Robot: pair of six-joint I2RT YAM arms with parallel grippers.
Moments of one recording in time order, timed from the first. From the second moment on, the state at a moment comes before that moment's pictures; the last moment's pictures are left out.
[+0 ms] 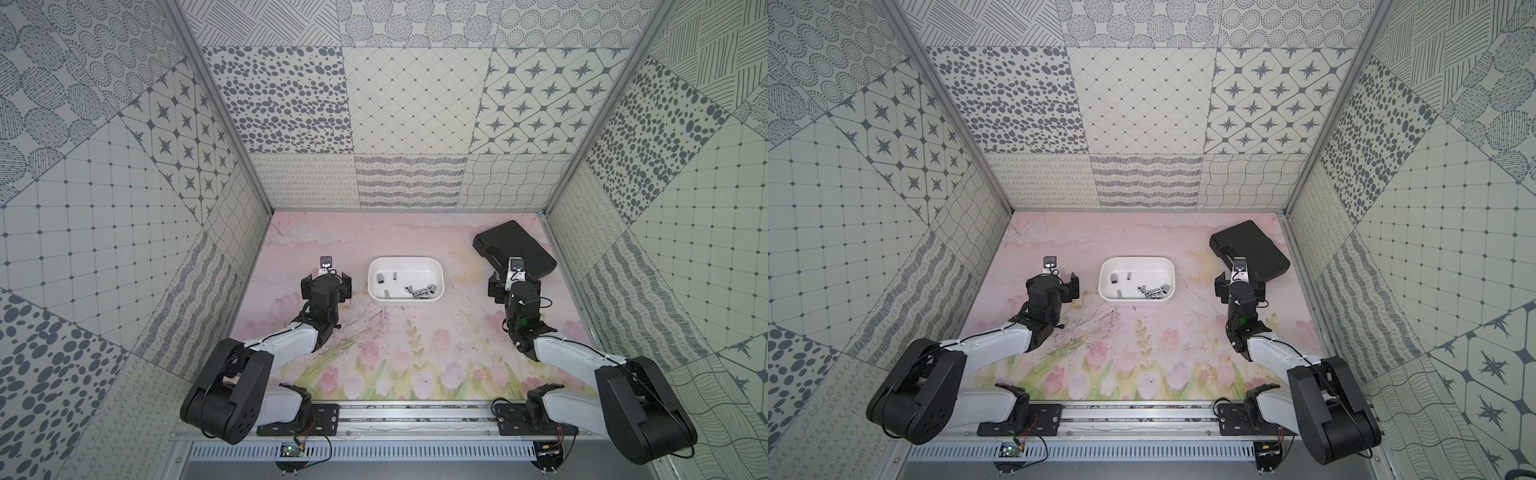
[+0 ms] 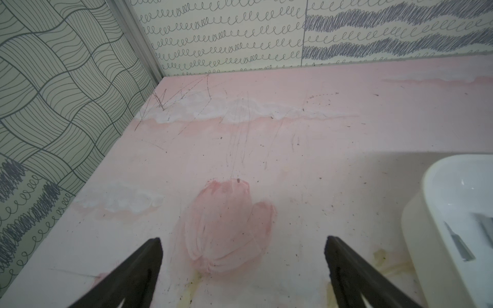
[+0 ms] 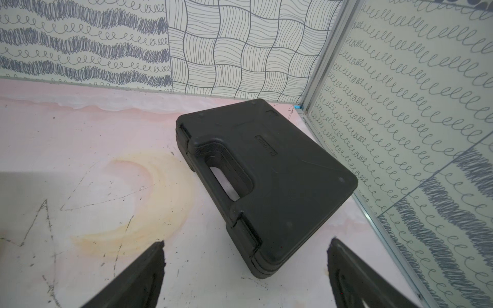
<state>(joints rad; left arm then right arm) -0.27 1.35 0.44 0.49 -0.50 -0.03 0.27 1.23 0.32 0.60 0.49 -0.03</state>
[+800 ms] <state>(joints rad) -0.10 1.57 0.39 0.73 -0.25 -0.06 0.12 1.51 0.39 0.80 0.28 -0.03</state>
